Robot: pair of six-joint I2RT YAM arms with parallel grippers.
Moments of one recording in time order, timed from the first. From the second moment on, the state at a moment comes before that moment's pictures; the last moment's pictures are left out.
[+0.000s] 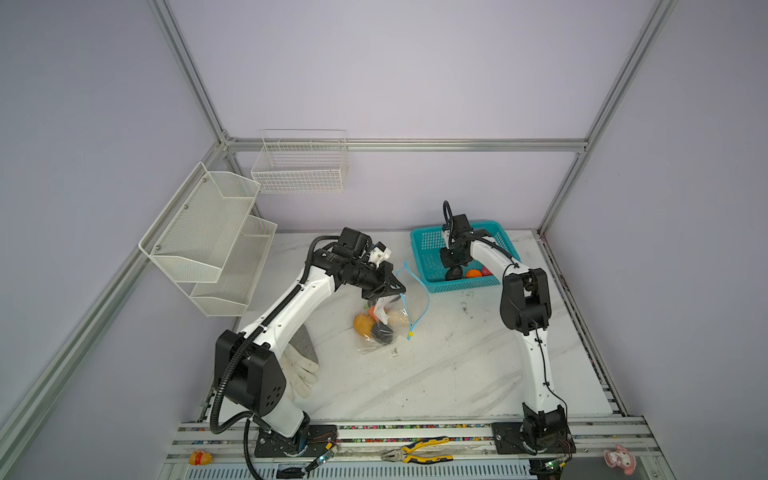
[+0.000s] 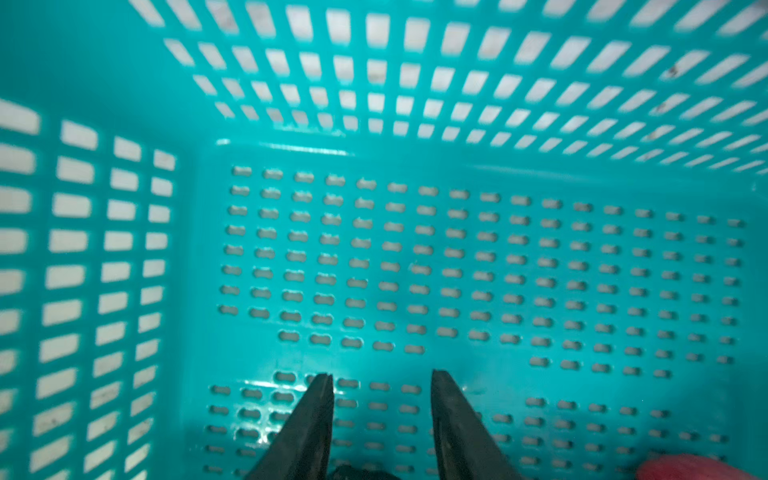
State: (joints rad) left arm -0.42 1.60 1.49 -0.83 0.76 -0.65; right arm 0.29 2.38 2.09 -0.76 0.02 0.04
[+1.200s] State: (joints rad) left arm -0.42 1.60 1.49 -0.83 0.77 -0.65; right arm 0.12 2.23 1.95 -0.85 0.11 0.13
